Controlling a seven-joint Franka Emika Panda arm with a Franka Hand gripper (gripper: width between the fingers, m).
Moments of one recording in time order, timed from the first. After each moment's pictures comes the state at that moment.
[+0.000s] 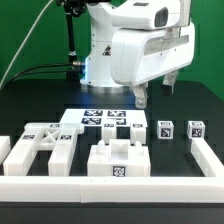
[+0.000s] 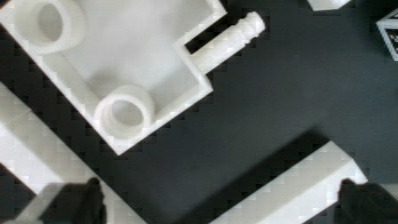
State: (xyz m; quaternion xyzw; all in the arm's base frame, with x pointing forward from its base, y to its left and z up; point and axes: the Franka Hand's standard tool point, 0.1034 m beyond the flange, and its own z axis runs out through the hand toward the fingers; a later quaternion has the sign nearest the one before) arm 0.567 0.056 0.116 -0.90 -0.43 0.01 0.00
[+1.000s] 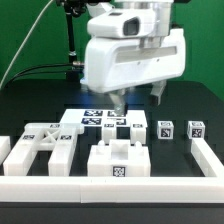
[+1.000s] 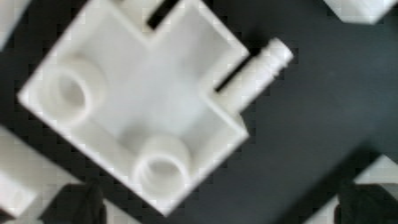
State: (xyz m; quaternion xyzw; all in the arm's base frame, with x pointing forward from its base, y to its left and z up) arm 0.559 0.017 0.092 -0.95 -0.31 -0.01 0.00
